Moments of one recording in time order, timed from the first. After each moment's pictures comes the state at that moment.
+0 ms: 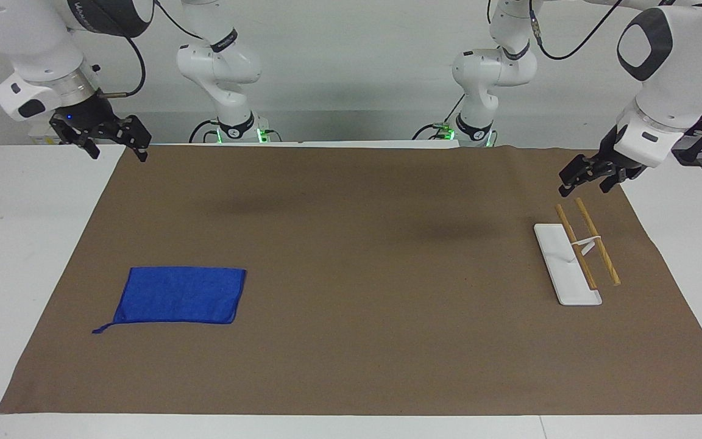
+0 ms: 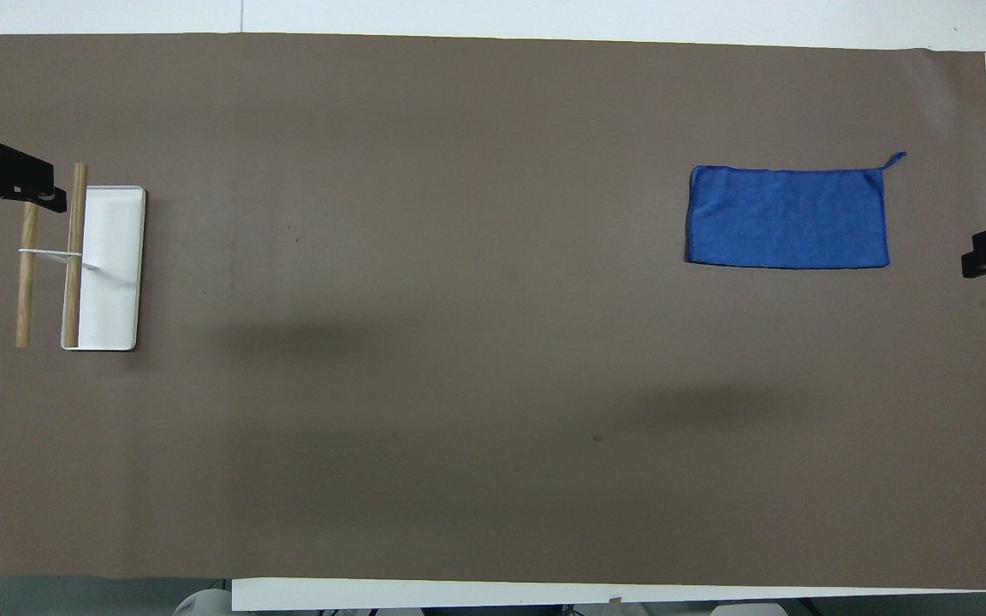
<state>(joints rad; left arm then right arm) -0.10 0.06 0.02 -1.55 -0.05 1.58 -0.10 -0.13 -0.06 0.00 -1.63 -0.04 1.49 -0.06</state>
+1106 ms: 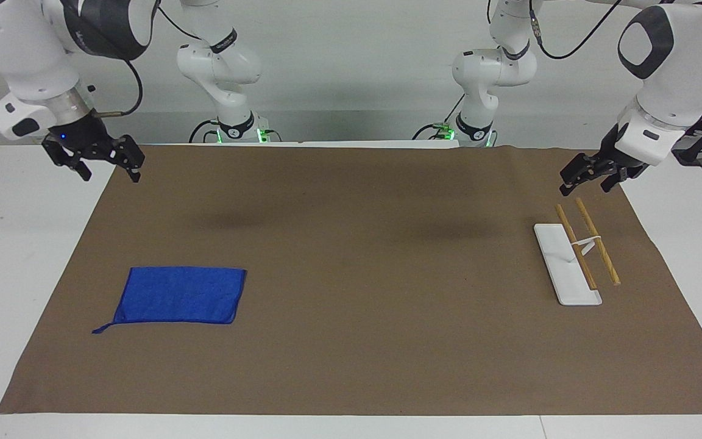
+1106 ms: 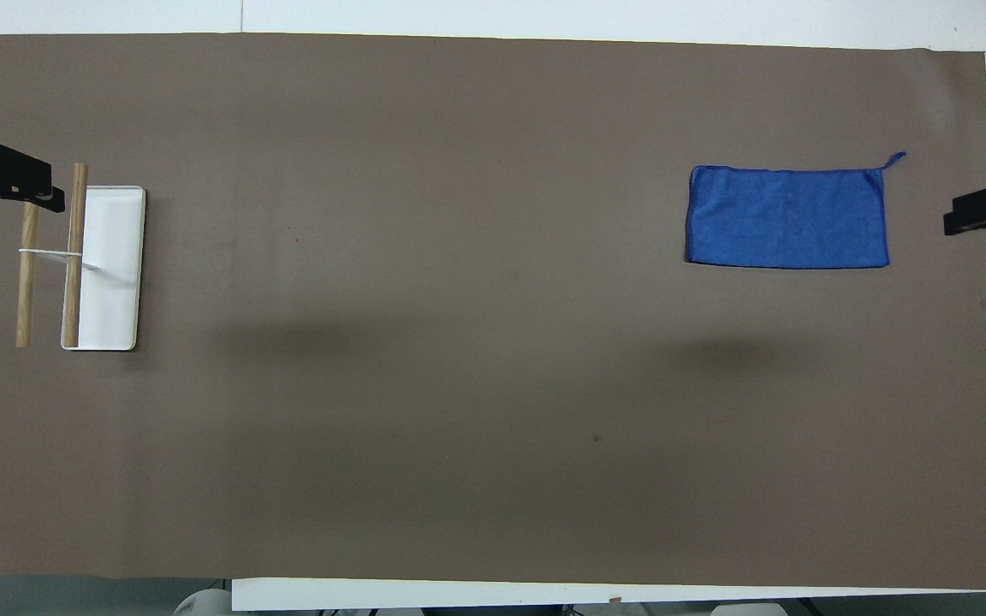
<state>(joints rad) -0.10 0.06 0.02 -1.55 -0.05 1.58 -0.10 -0.14 0.05 0.01 -1.67 -0.04 1.75 -0.12</state>
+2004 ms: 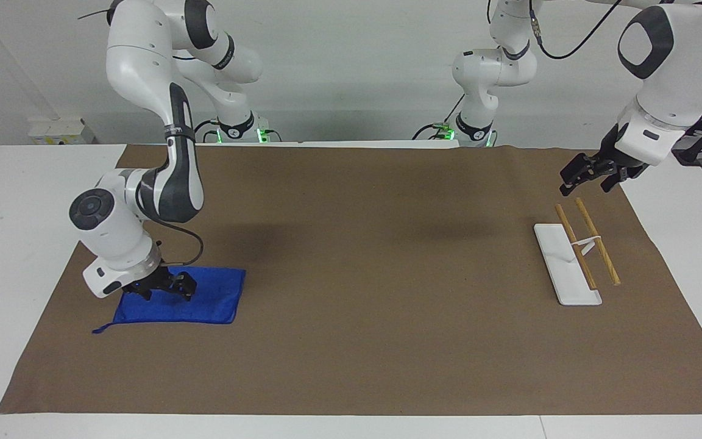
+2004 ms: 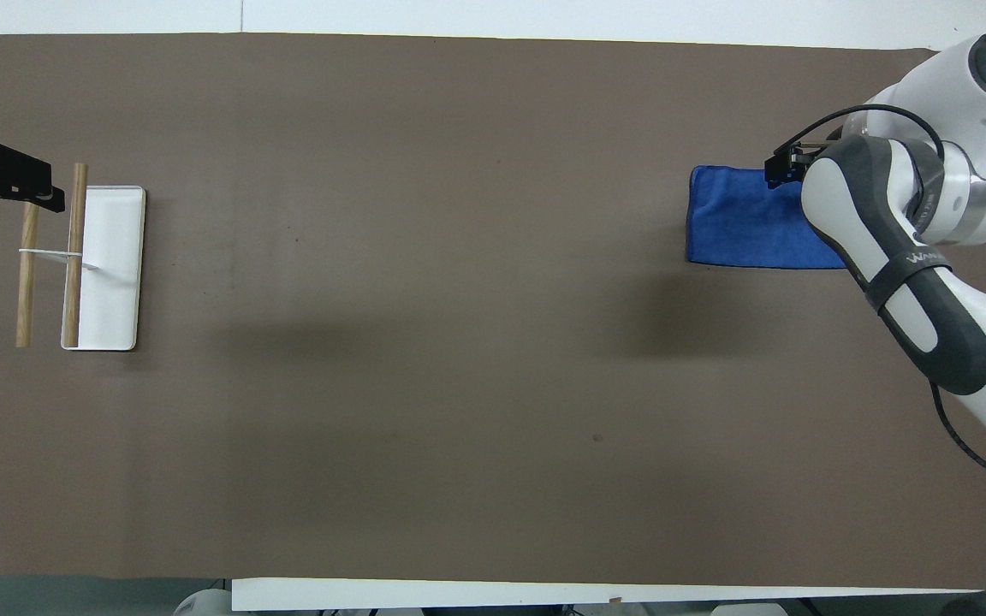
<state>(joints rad) -0.10 0.06 0.02 -1.55 -0.05 1.58 -0.10 -0.08 0.51 0.02 -1.65 -0.03 2.18 -0.01</state>
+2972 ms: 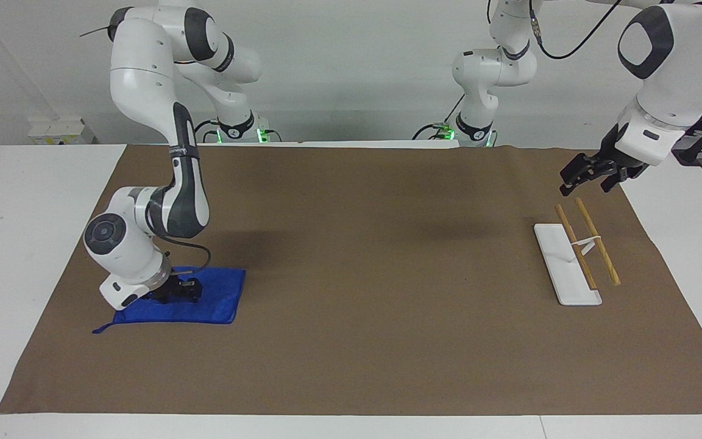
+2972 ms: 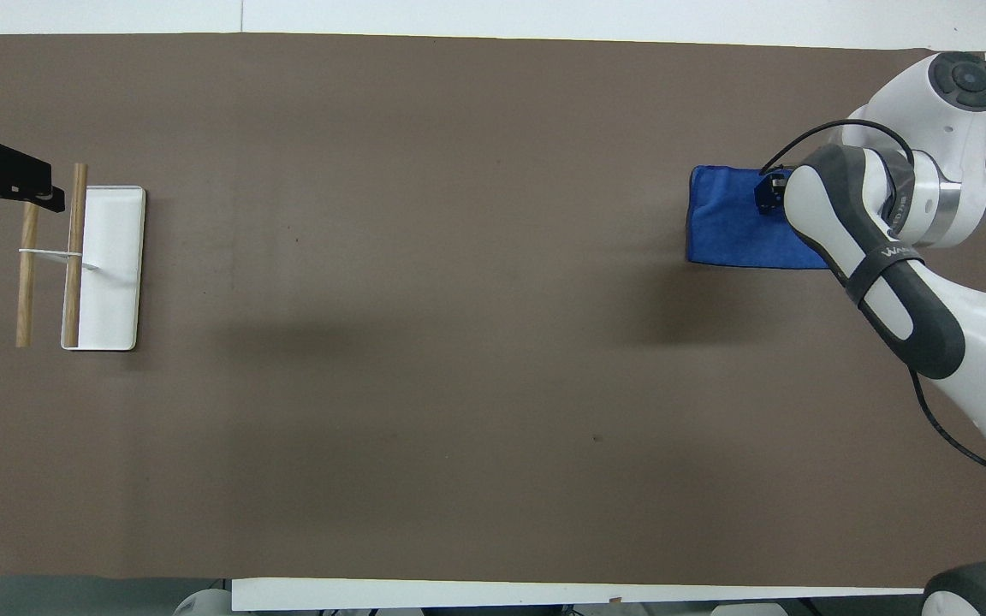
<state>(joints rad) -0.10 0.06 0.02 -1.55 -0.05 1.58 -0.10 -0.08 0.55 0.02 -1.65 -0.03 2.13 -0.08</state>
